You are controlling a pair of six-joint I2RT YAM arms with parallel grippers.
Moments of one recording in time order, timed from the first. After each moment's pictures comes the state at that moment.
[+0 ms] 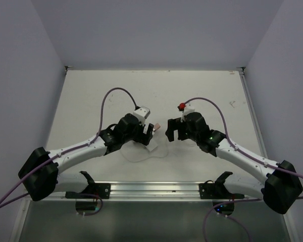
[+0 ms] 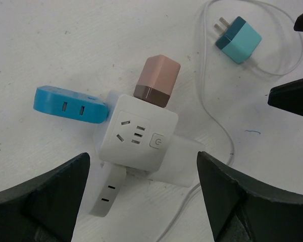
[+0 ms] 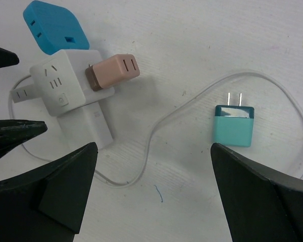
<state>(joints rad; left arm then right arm) -0.79 1.24 0.69 -0.07 -0.09 -0.29 0.70 1.12 0.69 -0.19 0.11 0.37</state>
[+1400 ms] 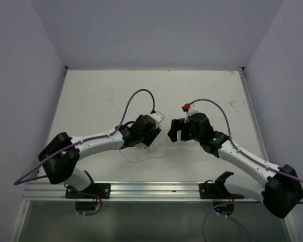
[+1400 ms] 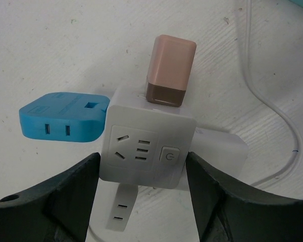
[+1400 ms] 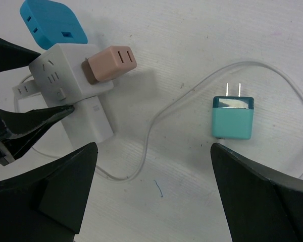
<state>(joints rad) -0.91 1.51 0.90 -0.26 -0.32 -0.09 0.63 1.08 0.64 -0.18 0.03 0.39</state>
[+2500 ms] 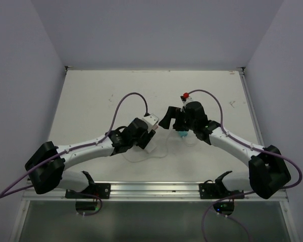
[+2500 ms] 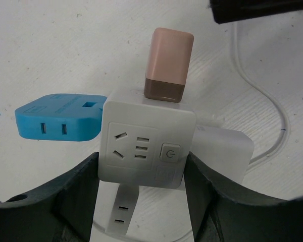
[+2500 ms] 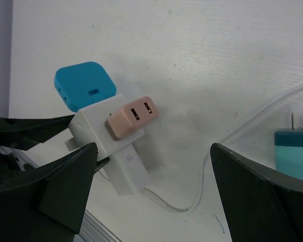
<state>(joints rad) -0.92 1.36 0.79 -0.22 -0.31 -0.09 0.55 1.30 0.76 -0.06 -0.16 0.65</state>
